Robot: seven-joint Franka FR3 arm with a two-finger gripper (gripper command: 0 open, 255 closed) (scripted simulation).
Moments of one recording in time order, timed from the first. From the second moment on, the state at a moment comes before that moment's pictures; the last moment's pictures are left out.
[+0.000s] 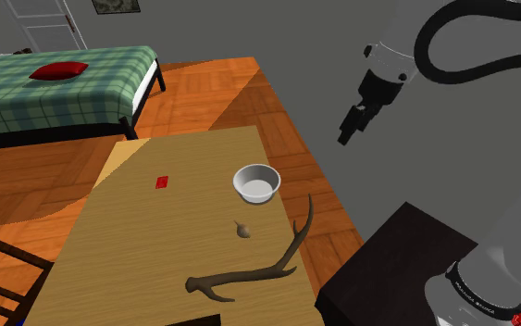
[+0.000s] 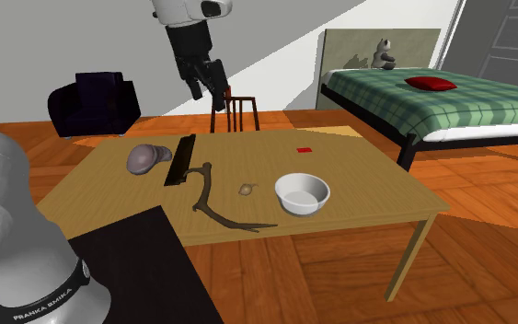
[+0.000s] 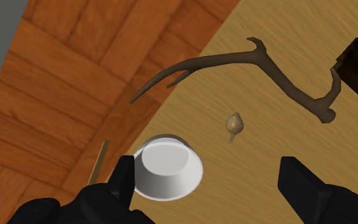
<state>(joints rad) 0.05 -0.74 0.06 -2.56 0.11 2.04 -0.06</state>
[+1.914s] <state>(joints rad) 0.20 0.35 0.22 -2.46 0.39 3.13 -0.23</state>
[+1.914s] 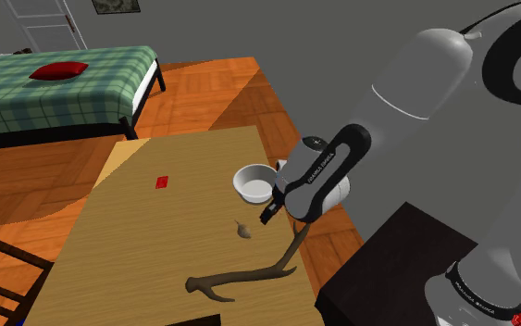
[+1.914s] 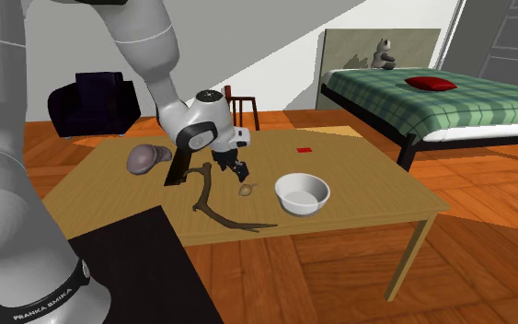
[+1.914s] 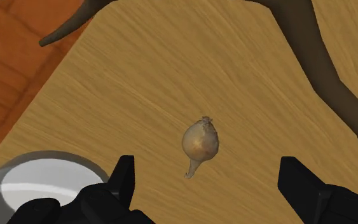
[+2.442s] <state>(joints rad) 0.24 0.67 0.23 -2.23 0.36 3.25 -0.25</state>
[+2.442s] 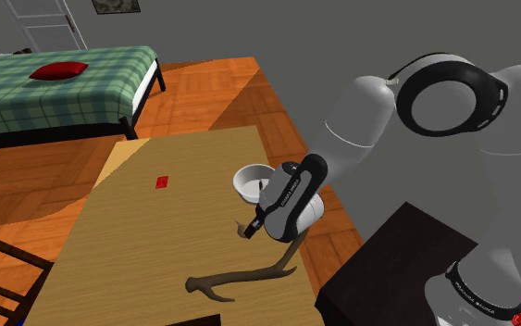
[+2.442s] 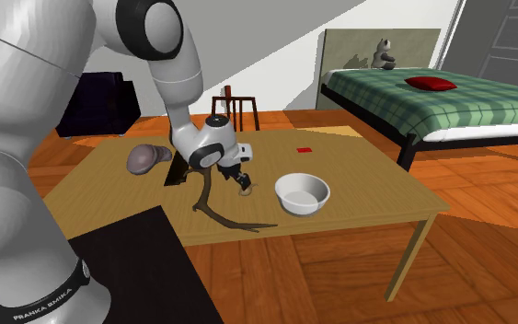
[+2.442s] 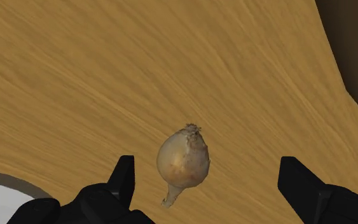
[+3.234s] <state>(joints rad) 0.27 0.82 0.21 -2.10 0.35 3.28 -0.25</state>
